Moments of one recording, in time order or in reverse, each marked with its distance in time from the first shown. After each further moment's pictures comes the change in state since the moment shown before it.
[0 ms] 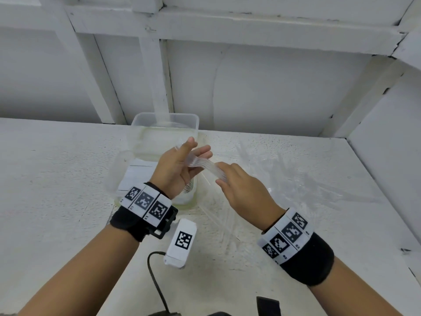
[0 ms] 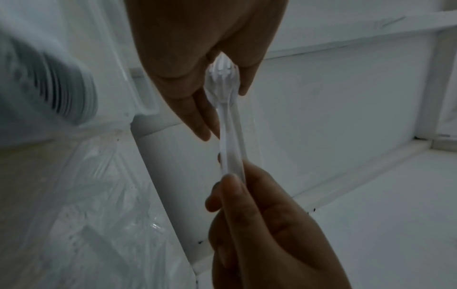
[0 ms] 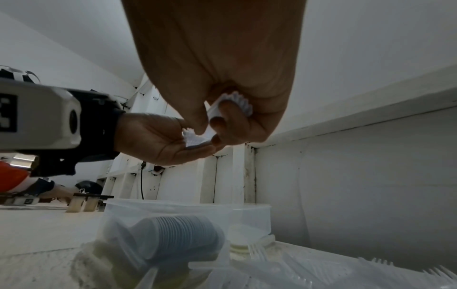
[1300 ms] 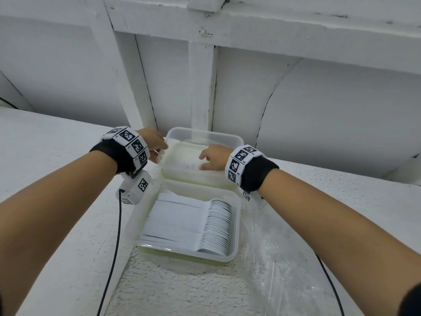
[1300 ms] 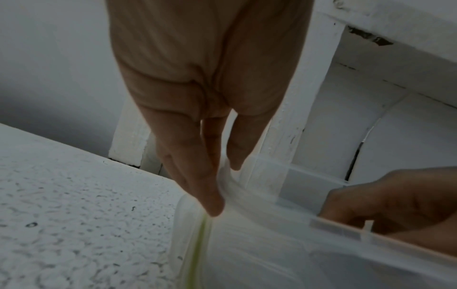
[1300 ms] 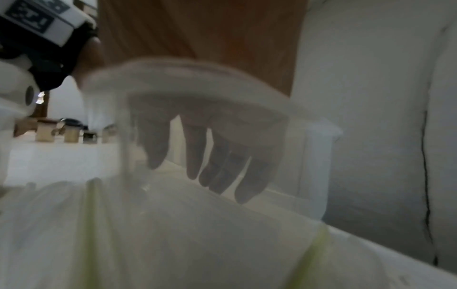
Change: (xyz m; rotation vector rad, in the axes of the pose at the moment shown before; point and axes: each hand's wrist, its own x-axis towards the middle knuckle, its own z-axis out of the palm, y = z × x) left_hand 0.174 0.118 -0.142 1.200 0.298 -0.340; right_hand 0.275 -0.004 0.068 -0.193 -0.636 -0.079
